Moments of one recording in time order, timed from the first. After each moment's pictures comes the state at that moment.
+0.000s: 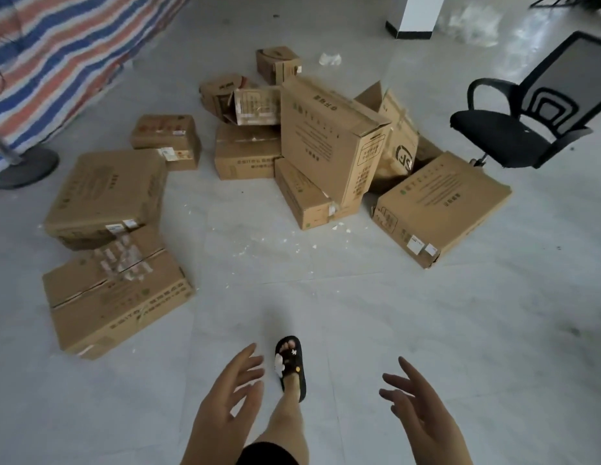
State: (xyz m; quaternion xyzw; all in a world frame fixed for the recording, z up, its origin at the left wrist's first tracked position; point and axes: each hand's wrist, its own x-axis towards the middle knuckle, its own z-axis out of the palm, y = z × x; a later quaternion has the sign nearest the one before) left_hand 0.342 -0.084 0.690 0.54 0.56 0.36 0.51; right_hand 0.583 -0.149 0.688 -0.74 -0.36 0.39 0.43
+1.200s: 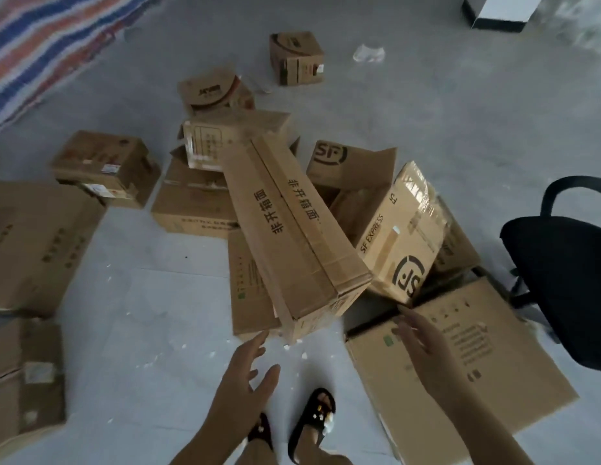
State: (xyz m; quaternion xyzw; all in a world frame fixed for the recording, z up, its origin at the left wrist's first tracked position) left_hand 0.807 0.660 0.643 0.47 0.66 0.30 0.51; right_hand 1.083 0.705 0.655 -0.71 -0.50 0.41 0.27
